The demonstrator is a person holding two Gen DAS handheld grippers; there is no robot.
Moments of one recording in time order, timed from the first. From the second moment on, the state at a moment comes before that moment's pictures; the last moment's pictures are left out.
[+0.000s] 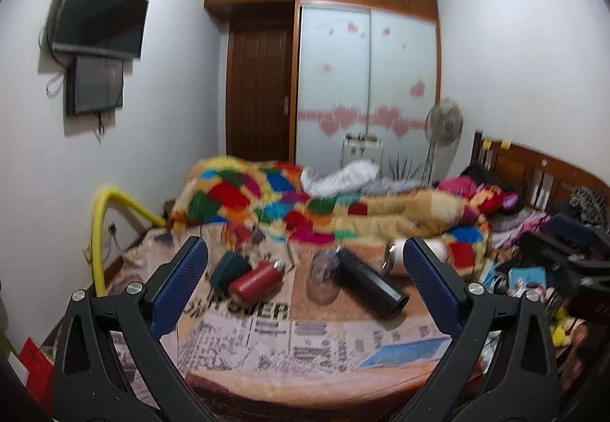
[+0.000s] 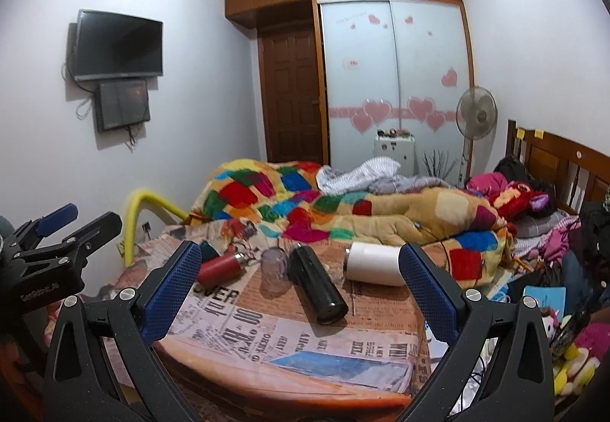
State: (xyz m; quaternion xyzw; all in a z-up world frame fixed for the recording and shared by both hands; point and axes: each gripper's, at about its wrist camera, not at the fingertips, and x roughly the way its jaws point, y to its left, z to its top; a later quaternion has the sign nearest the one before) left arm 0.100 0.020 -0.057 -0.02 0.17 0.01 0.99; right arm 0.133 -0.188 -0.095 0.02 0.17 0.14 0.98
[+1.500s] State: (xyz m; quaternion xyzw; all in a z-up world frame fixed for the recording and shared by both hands) left arm 0.424 0.084 -0.297 0.00 0.57 -0.07 0.82; right arm 0.264 -0.157 -0.201 0.02 0.35 0.15 0.93
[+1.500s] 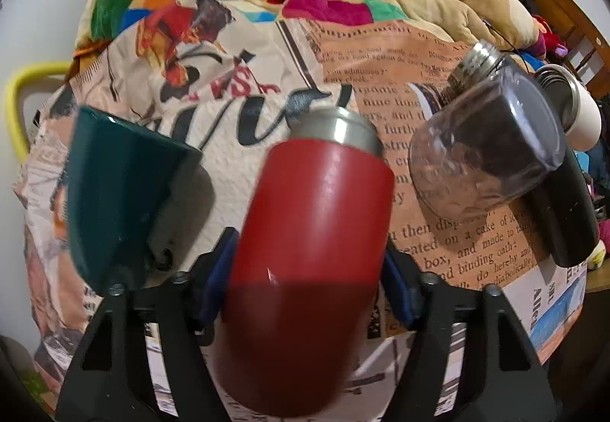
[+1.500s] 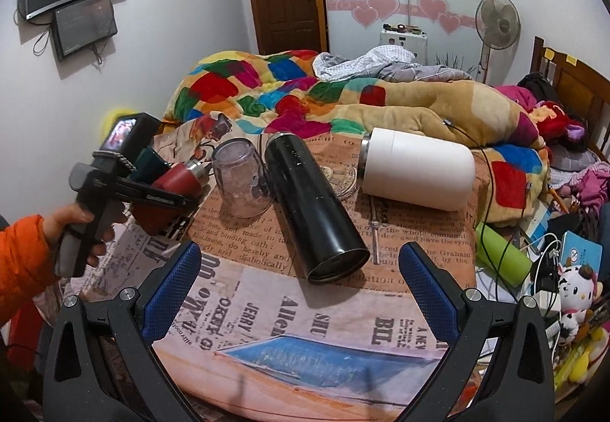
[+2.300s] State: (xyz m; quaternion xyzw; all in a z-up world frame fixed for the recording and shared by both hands) left arm 0.315 0.051 -0.176 0.05 0.45 -0.08 0.89; right arm 0.219 -0.152 -0.159 0.01 0.30 0.15 0.94
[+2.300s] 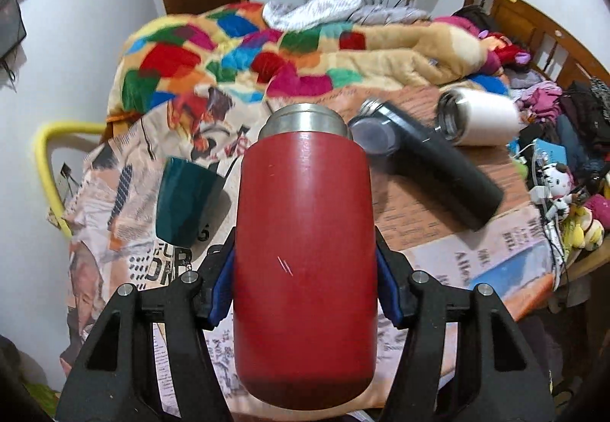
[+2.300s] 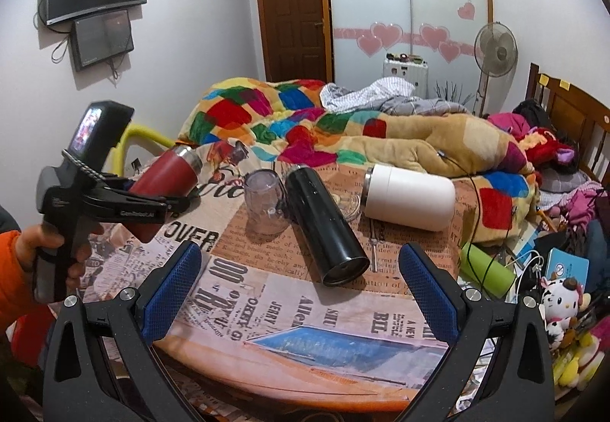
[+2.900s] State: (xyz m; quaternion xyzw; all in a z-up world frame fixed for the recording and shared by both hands) left arm 0.254 -0.027 -0.156 0.08 0.42 -0.15 0.89; right arm 0.191 -0.173 -0.150 0.00 0.28 0.14 0.95
